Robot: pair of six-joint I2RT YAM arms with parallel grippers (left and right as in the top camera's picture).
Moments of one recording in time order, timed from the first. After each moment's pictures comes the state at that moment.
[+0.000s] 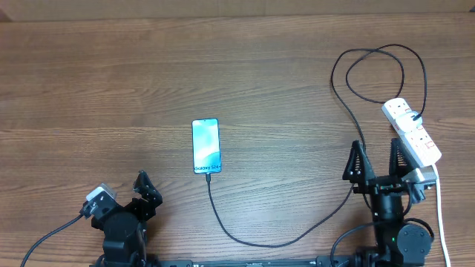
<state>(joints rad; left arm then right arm) -0.11 0.01 0.25 -0.75 -0.38 -0.66 -0.06 0.01 0.06 0.20 -0.13 0.39</state>
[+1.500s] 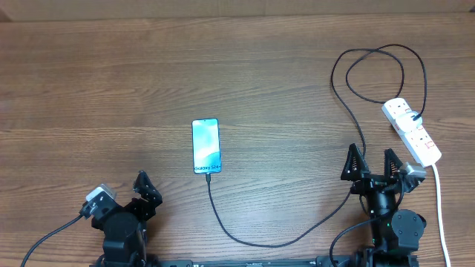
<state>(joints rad) -0.11 0.01 0.25 -0.75 -0.38 -0.68 -0.12 0.01 0.02 -0.03 -0.12 0.38</state>
